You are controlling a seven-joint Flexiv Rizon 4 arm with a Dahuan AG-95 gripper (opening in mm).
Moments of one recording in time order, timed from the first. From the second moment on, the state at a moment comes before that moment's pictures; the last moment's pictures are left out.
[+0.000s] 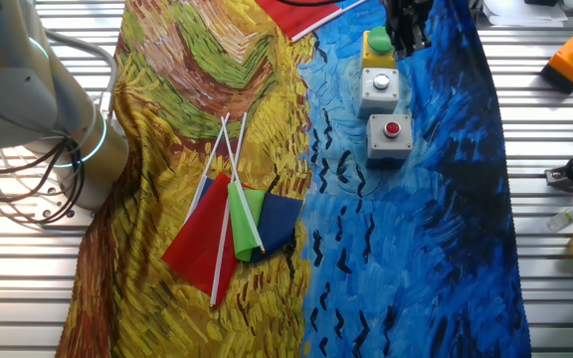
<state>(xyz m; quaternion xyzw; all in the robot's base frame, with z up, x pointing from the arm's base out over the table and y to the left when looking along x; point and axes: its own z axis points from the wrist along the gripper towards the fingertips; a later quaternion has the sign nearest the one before) 0.557 0.165 0.148 -0.14 0.99 -0.01 0.06</state>
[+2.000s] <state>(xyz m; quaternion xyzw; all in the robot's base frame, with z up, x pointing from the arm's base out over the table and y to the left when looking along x) 0.542 0.173 0.150 -0.15 0.98 -0.02 0.08</state>
